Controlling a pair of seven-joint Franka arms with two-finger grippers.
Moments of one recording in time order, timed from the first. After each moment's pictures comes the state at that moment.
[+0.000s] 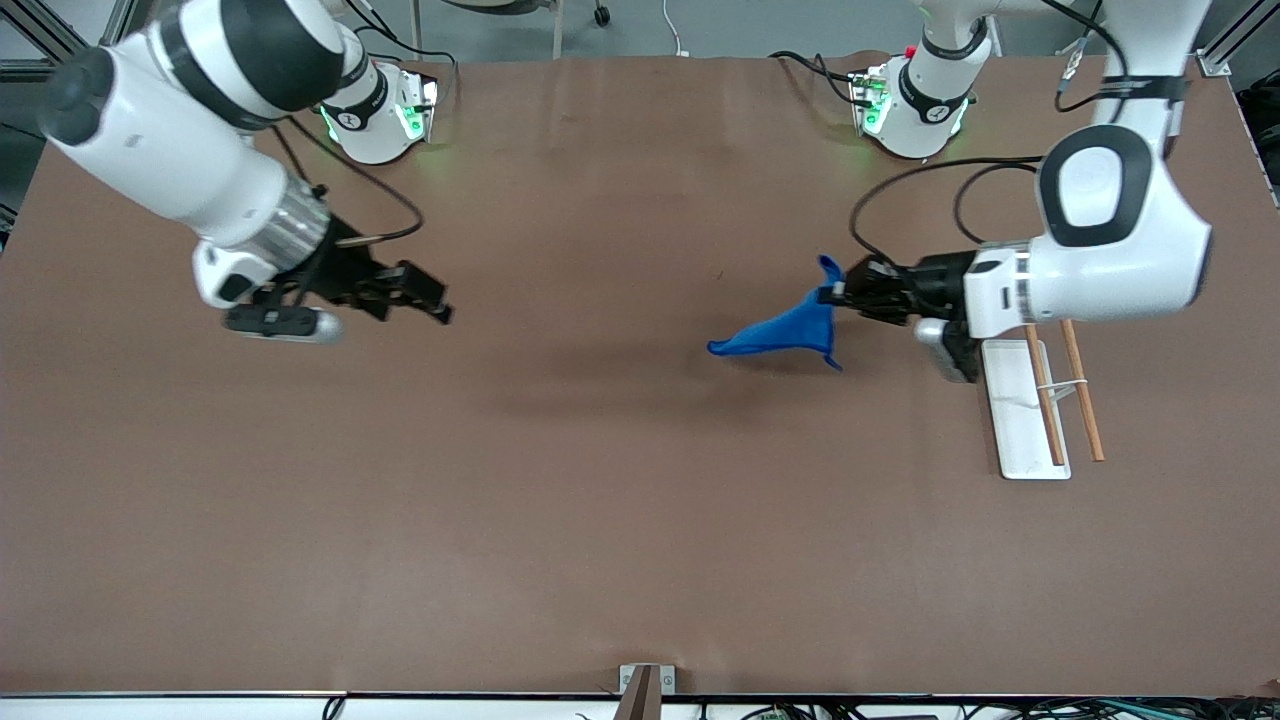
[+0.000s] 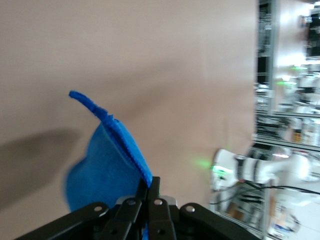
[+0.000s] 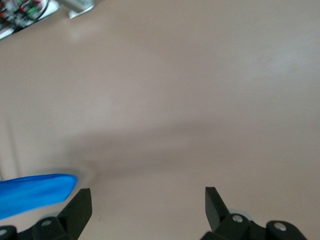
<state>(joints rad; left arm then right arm) 0.01 0.12 -0.14 -1.94 -0.82 1.82 0.44 0.31 0.03 -0.02 -1.77 0.25 1.96 0.46</state>
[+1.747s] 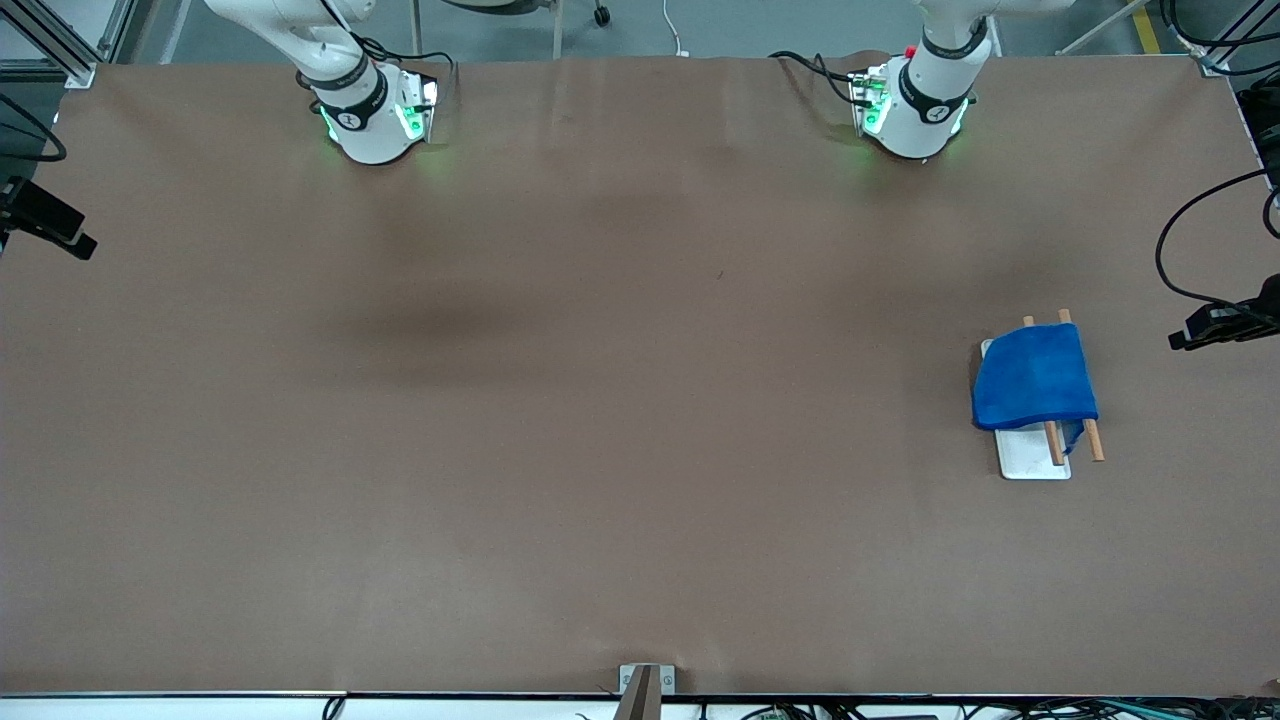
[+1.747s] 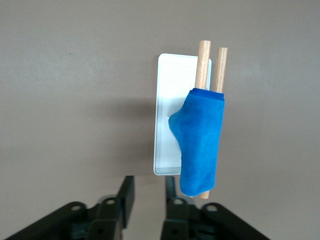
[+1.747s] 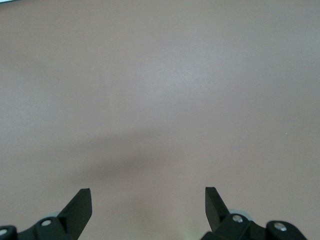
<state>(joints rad) -0.06 0.22 0.55 -1.86 -0.34 1.94 0.59 -0.04 -0.02 -0.02 -1.46 -0.03 1.47 0.12</state>
